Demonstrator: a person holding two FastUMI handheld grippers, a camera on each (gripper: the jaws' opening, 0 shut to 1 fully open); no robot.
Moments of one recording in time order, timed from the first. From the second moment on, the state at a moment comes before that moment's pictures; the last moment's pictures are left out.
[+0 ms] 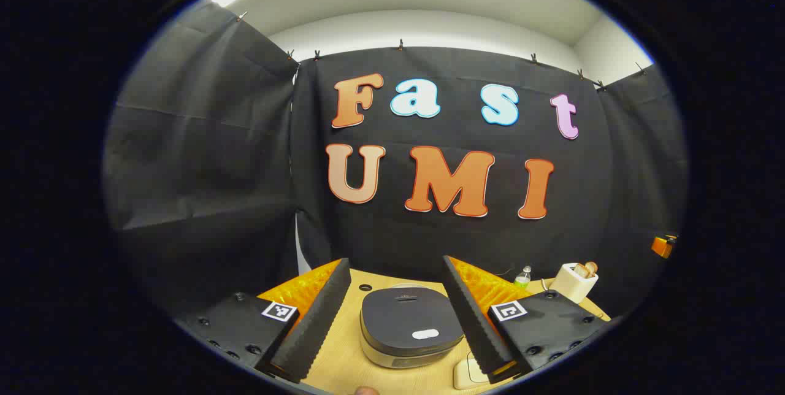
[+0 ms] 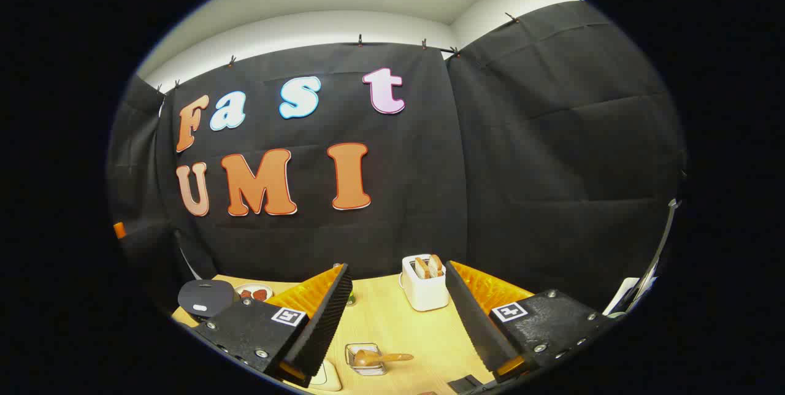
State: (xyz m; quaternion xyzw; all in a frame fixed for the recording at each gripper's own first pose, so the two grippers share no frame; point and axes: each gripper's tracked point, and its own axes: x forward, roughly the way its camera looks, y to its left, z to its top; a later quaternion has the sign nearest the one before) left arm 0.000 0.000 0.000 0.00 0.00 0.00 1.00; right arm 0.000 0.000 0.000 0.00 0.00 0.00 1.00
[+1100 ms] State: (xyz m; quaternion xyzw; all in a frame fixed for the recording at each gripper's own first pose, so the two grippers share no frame) left arm -0.019 -0.001 0.036 0.04 -0.04 0.03 1.00; right arm 0.005 -0.029 0.008 0.00 0.00 0.00 1.00
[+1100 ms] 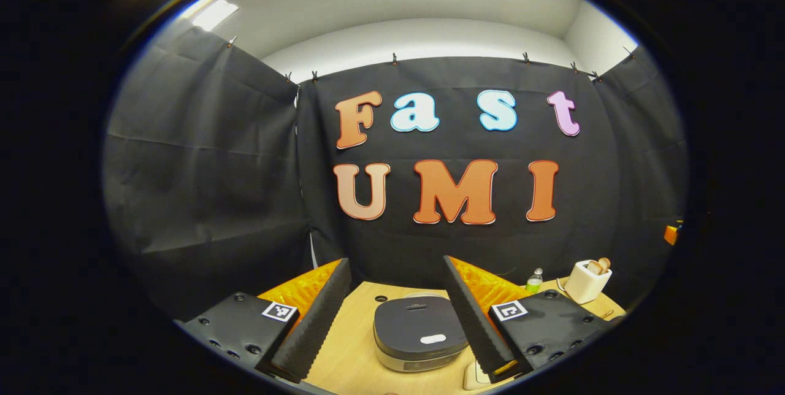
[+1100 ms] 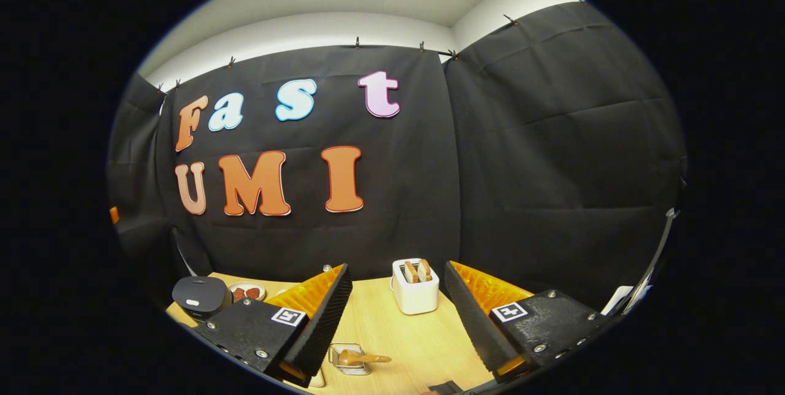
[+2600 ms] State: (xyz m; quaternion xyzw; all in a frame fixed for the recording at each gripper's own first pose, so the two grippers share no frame) left arm 0.057 -0.050 -0.076 0.04 0.12 -0.08 0.99; right arm 0.004 -0.002 -0.015 0.00 0.02 -0.01 1.00
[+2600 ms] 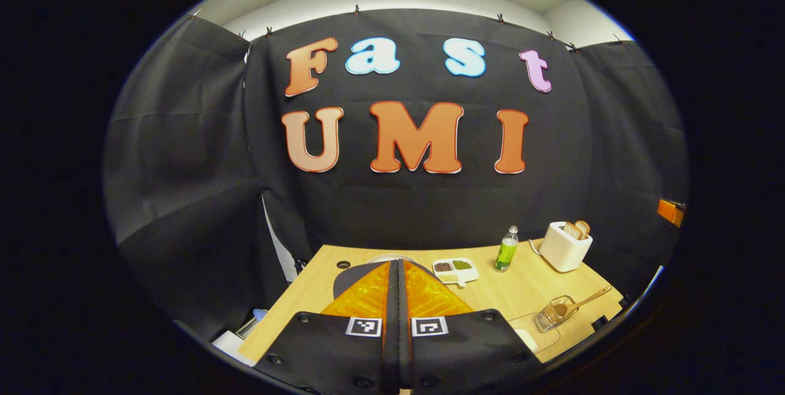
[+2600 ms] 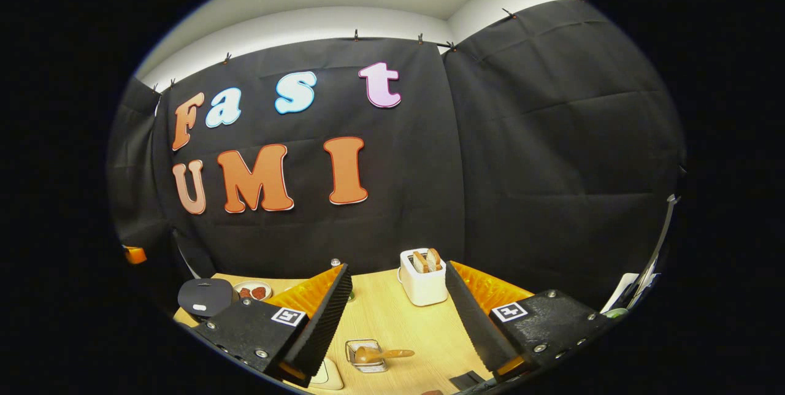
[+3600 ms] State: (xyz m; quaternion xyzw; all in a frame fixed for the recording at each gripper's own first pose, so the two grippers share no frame) left arm 0.102 -0.060 -0.238 0.02 0.29 -0.08 0.95; right arm 0.007 -0.019 -0.037 -0.04 0.05 -0.03 1.00
